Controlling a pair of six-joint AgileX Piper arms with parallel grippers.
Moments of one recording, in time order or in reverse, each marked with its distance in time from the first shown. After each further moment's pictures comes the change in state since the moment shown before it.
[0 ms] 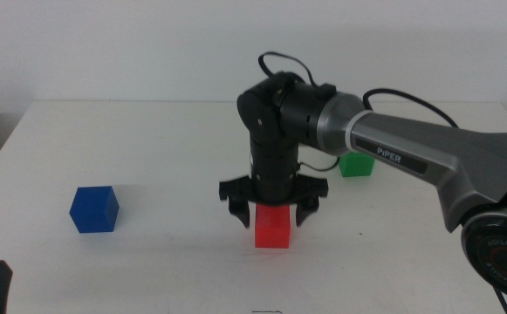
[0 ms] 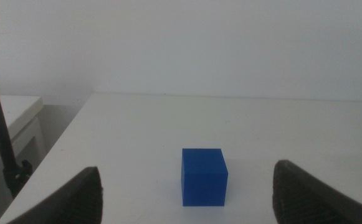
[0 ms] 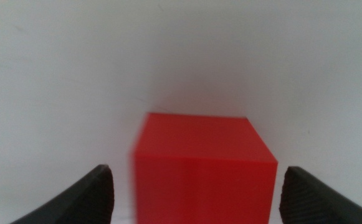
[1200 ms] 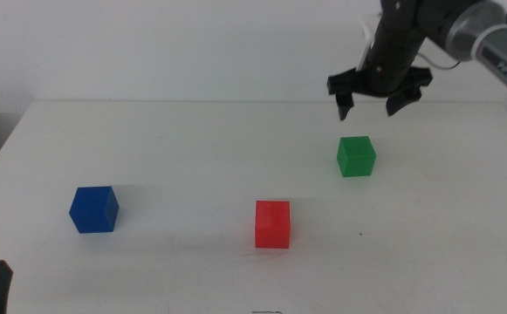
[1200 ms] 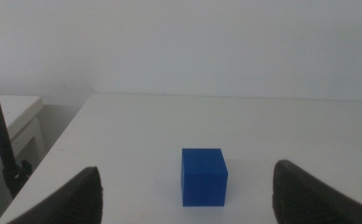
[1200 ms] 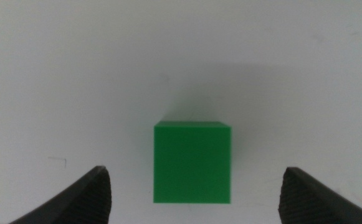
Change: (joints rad) left arm 0.000 0.000 0.000 0.000 0.000 0.000; right arm -0.391 -0.009 -0.273 -0.038 0.023 -0.470
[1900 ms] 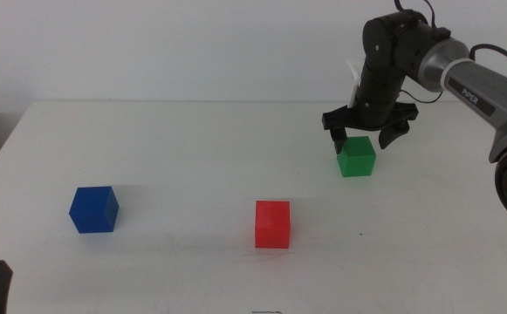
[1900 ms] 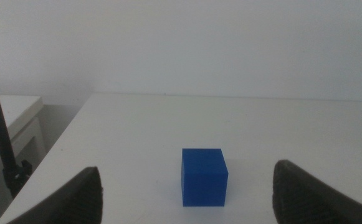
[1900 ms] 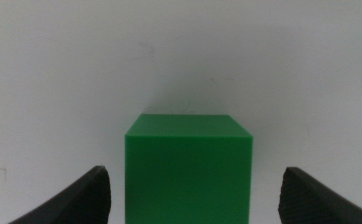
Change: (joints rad) left arm 0.000 0.000 0.000 0.000 0.000 0.000; right arm -0.009 0.133 0.000 0.016 -0.004 -0.018
